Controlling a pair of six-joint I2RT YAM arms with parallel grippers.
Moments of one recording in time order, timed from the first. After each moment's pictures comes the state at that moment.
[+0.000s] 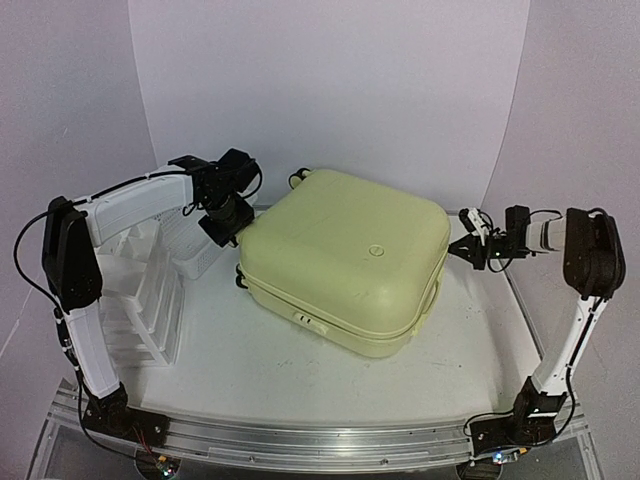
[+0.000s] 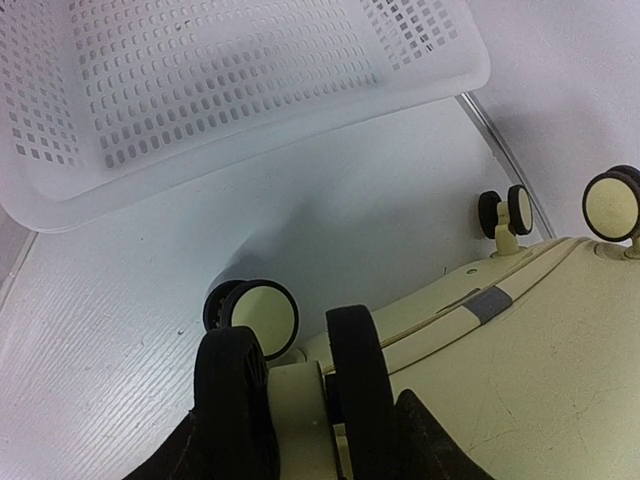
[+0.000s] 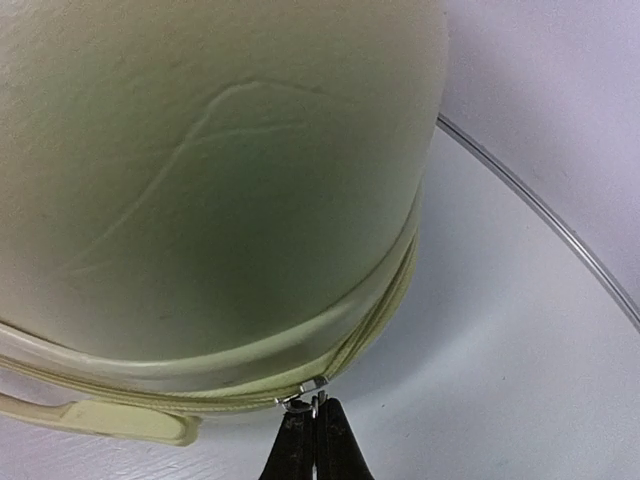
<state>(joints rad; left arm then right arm) -0.63 1.86 1.72 -0.95 -0.35 -1.33 -0.17 1.90 1.13 -0.15 -0.98 -0.90</state>
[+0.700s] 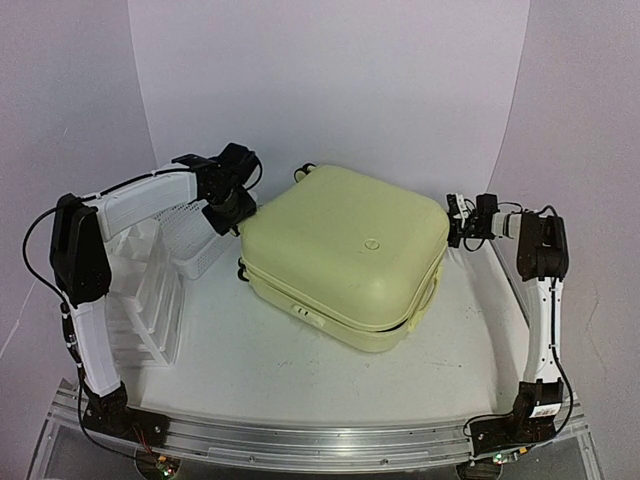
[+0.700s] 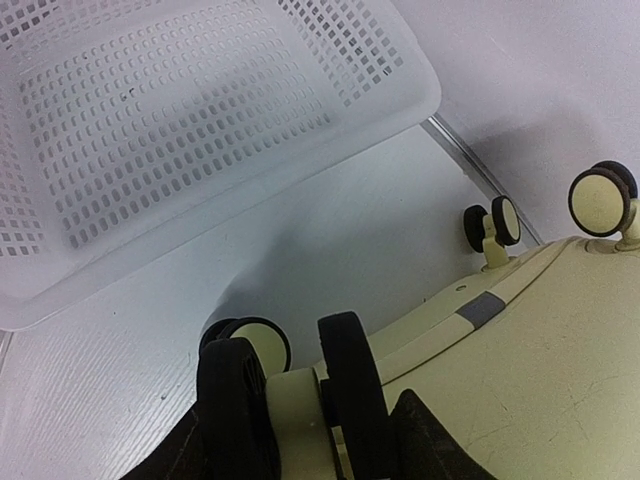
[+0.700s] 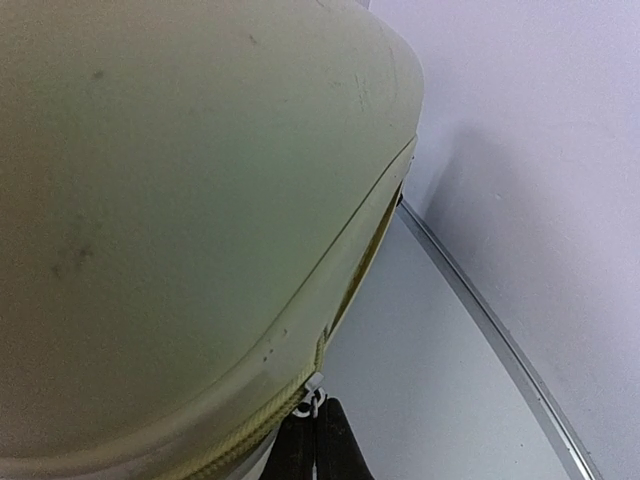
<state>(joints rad) -0.60 1.92 1.77 -0.83 -0.38 -1.15 -0.09 2.52 1.91 -0.21 -1.44 -1.02</state>
